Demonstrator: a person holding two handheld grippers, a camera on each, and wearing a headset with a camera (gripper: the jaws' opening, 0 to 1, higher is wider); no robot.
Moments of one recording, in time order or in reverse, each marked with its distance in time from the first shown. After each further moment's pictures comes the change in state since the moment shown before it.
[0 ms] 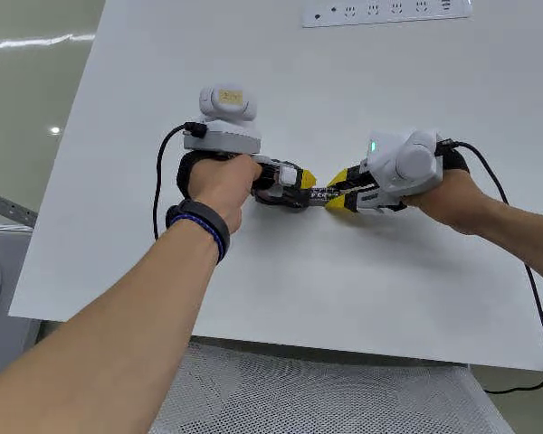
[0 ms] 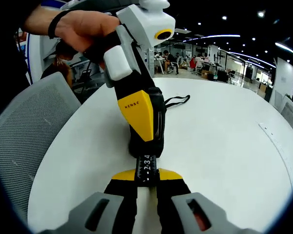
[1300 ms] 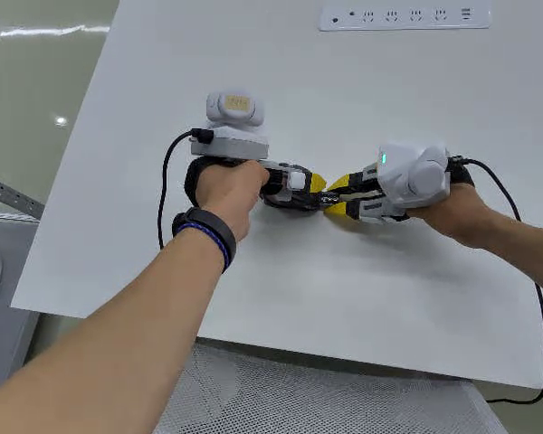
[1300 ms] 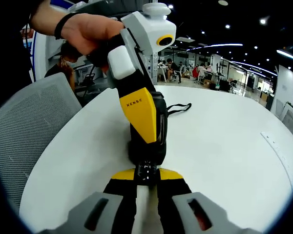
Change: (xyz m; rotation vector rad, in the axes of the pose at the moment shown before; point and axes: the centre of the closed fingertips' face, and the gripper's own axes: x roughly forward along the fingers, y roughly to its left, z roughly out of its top) left arm -0.001 0.004 0.002 -0.040 -0.047 -0.046; right arm 0.021 0.002 0.018 -0.052 -0.070 0.037
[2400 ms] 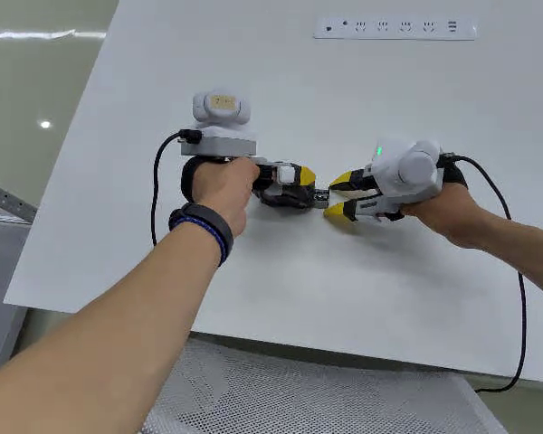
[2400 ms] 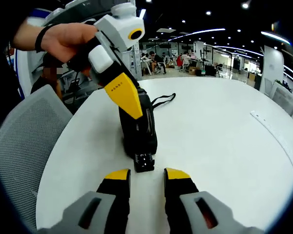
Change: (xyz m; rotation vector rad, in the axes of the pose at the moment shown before) left arm -0.021 0.004 0.008 -0.015 -0.076 -0.009; right arm -0.020 -0.007 -0.007 0.183 0.045 -0.095
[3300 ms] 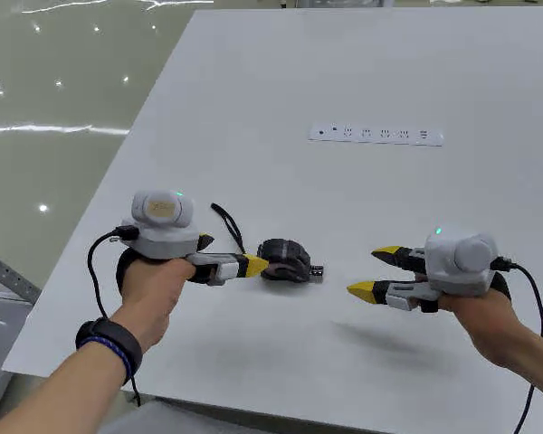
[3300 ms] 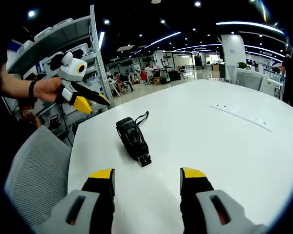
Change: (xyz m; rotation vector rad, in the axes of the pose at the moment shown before) left arm -0.103 0.015 -0.011 0.299 -0.175 -0.034; right arm -0.082 0.013 0.007 0.262 -0.156 -0.218
